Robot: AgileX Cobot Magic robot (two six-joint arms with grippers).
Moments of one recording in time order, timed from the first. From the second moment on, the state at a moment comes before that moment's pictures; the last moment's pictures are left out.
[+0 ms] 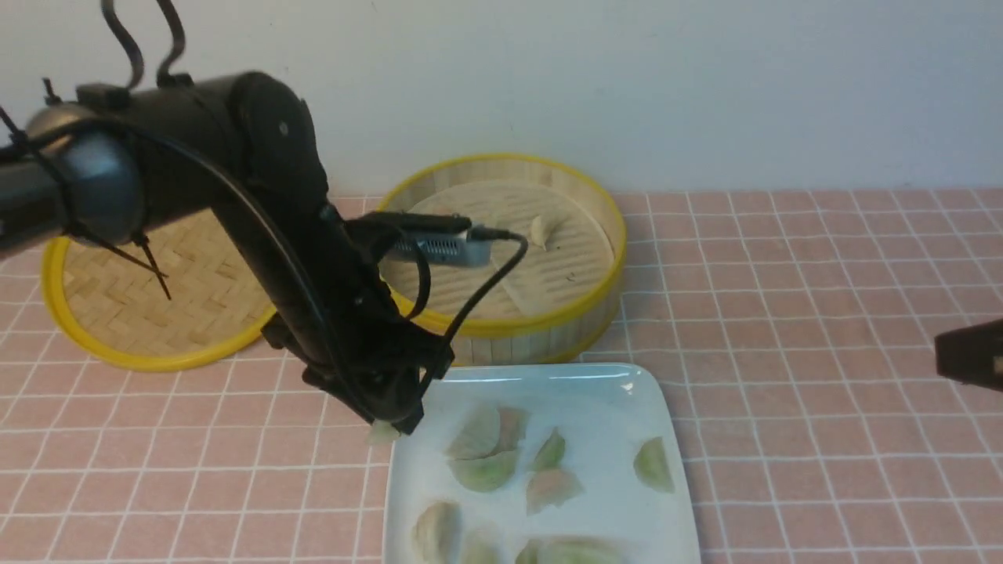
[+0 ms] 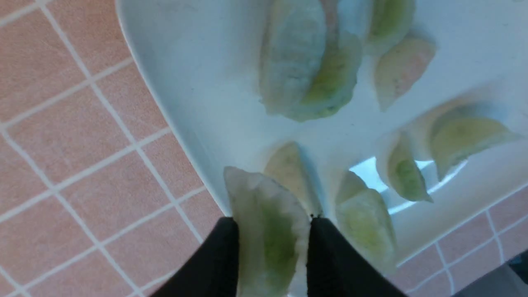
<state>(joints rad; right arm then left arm) 0.05 0.90 -0.88 0.47 1.02 -0.22 -0.35 1.82 -1.35 -0.35 1.13 0.19</state>
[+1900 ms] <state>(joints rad) 0.36 2.62 -2.48 0.39 1.01 -0.44 -0.35 1.24 -1.44 -0.05 1.25 0.08</state>
